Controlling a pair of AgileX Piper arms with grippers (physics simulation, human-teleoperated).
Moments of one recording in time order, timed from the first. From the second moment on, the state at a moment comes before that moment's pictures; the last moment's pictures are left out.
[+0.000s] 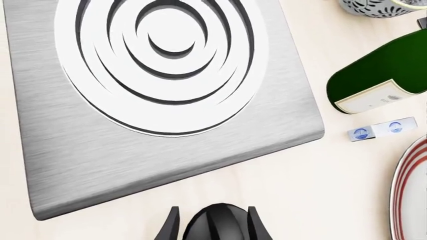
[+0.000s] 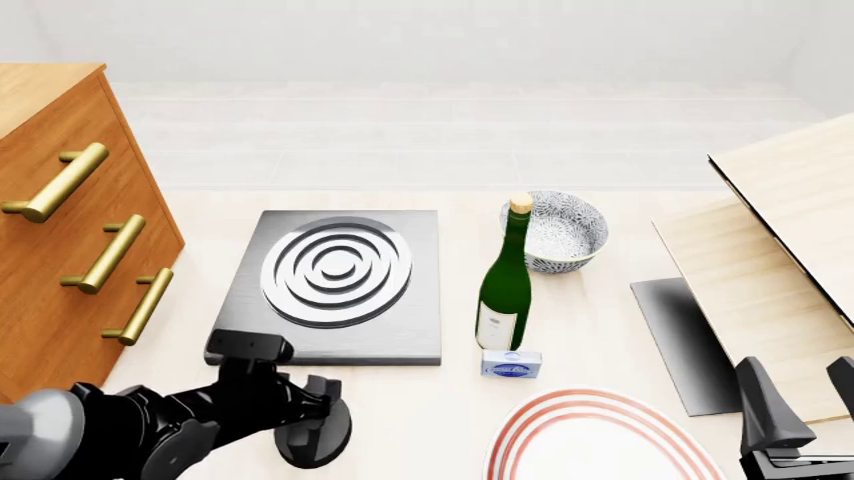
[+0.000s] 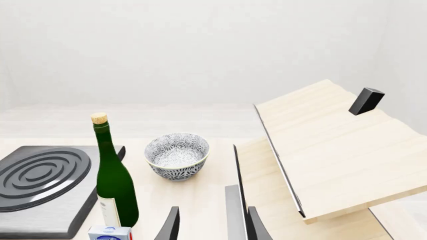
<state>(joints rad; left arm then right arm) -0.48 1.54 -0.36 -0.32 -0.38 0.00 0.02 0.00 -0.02 0.00</state>
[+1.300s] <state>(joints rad) -0.28 1.07 -0.30 -0.02 -0.17 0.00 0.02 0.00 -0.02 0.00</state>
